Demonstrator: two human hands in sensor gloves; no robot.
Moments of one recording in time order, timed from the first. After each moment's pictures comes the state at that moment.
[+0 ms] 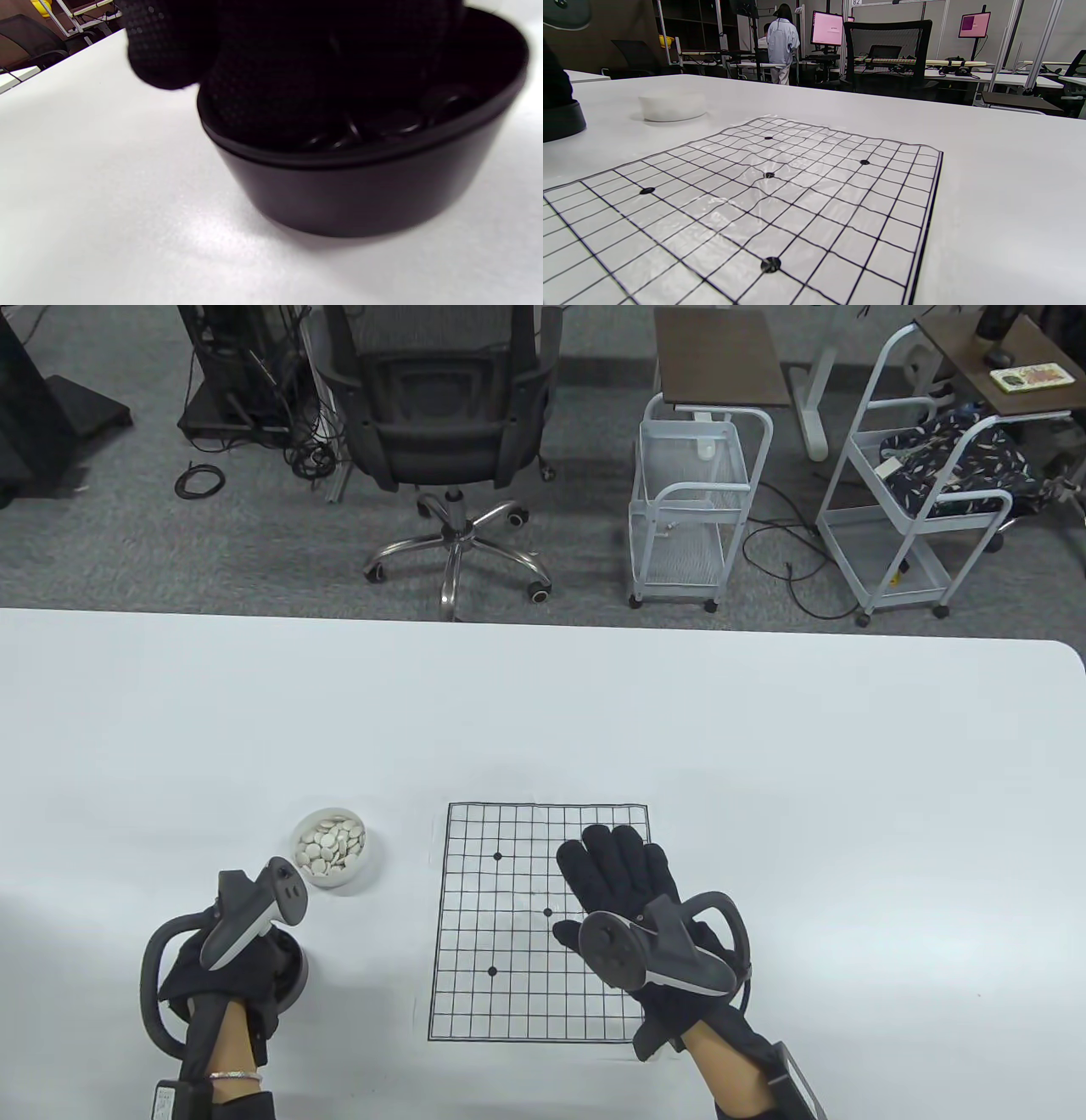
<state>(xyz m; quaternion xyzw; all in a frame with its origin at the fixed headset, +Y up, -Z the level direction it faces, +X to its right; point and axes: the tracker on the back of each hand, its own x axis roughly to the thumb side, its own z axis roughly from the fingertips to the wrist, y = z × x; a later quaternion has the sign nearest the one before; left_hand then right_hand) -0.321 -0.737 -0.280 -0.25 0.17 -0.08 0.95 0.071 -0.686 -0.251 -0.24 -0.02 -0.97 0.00</state>
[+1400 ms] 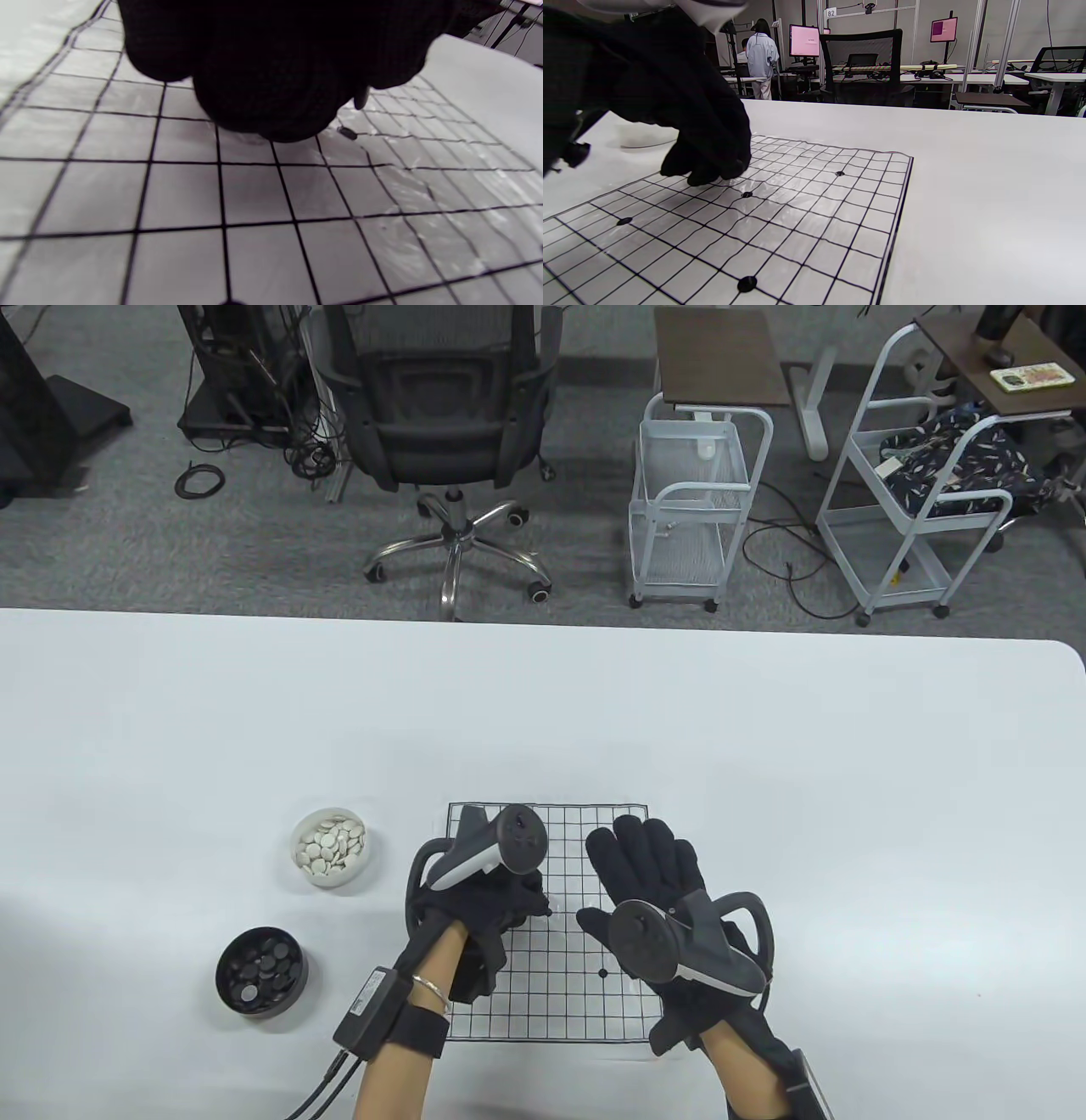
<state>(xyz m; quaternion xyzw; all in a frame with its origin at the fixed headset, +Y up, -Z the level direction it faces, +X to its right) -0.083 -0.752 -0.353 -0.25 -0.14 0.07 0.95 0.096 -0.675 -0.252 -0.20 0.00 -0.98 -0.03</state>
